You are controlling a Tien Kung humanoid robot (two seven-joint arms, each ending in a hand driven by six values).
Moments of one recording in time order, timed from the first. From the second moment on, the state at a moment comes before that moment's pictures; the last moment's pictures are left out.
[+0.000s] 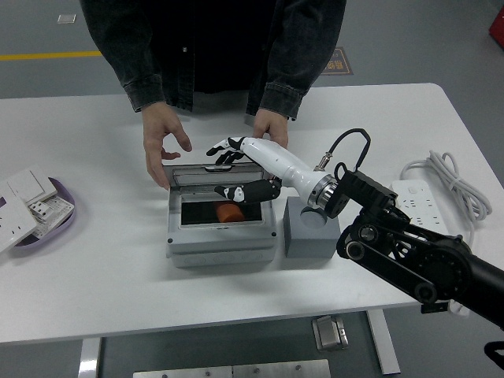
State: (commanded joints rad) left arm 0.08 0.13 -1.09 -0.18 1.04 -0.03 0.28; right arm 0.60 -0.30 0.61 1.44 -1.64 -0.12 -0.01
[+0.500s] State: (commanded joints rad) left arm 0.08 0.12 -1.08 -0.18 1.01 -0.03 0.26; right arm 0.48 -0.31 0.60 1.48 -1.58 -0.15 -0.01
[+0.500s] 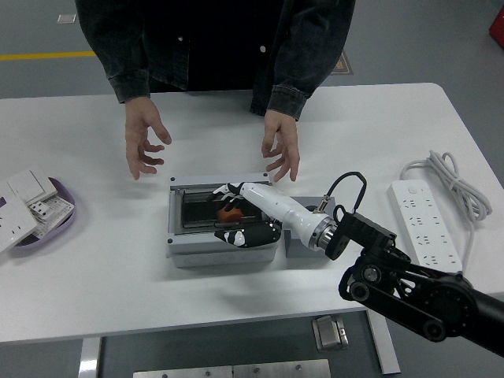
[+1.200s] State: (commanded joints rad) left arm 0.09 0.13 -1.07 -0.18 1.02 -0.03 0.28; right arm 0.16 -0.26 1.15 1.58 -1.48 -0.15 0.16
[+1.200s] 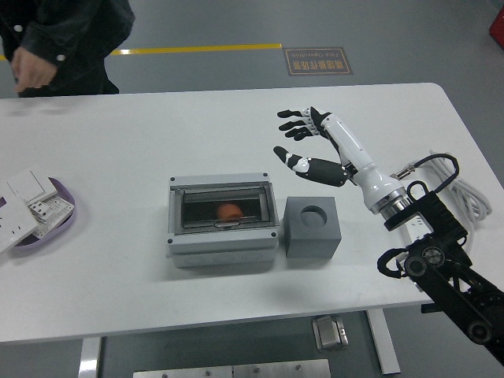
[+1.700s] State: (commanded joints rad) left arm 0.09 0.15 -1.07 -0.18 1.06 -0.04 0.29; right arm 0.01 -0.18 1.51 1.48 -1.29 -0.11 0.28
